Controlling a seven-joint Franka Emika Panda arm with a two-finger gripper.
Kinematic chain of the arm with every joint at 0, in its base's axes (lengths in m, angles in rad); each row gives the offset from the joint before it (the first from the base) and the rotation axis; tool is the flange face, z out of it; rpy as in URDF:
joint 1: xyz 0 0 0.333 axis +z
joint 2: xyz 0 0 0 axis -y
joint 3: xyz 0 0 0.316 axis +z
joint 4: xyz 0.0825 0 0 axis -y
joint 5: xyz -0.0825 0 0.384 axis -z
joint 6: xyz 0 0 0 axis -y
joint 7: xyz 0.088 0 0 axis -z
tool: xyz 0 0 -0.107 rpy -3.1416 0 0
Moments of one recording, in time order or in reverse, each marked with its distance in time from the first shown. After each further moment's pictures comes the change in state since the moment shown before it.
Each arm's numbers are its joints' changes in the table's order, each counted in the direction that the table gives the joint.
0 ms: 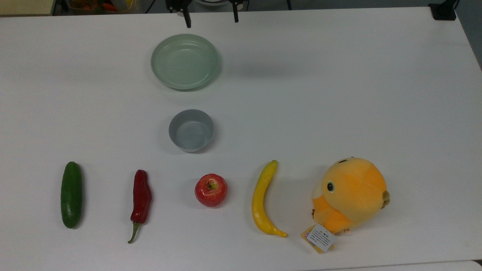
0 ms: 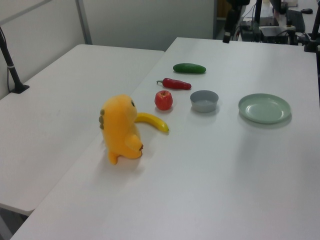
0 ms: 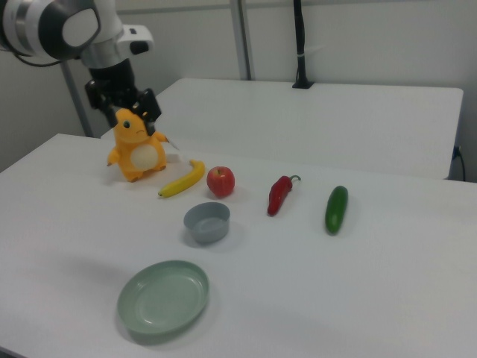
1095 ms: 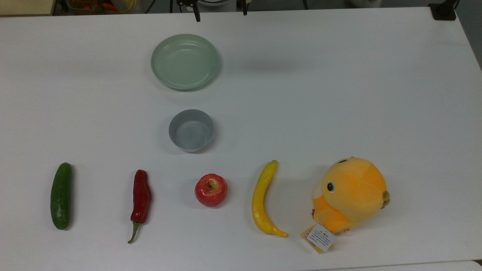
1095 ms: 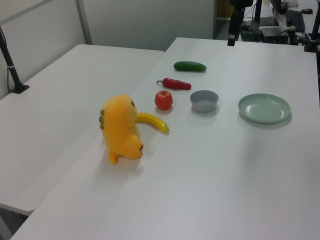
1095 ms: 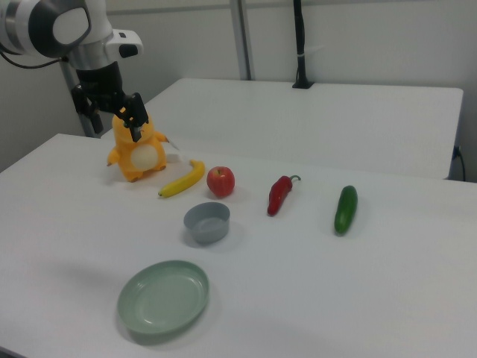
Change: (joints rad) arm 0.028 0.017 0.007 -0.009 -0.001 -0.083 0.004
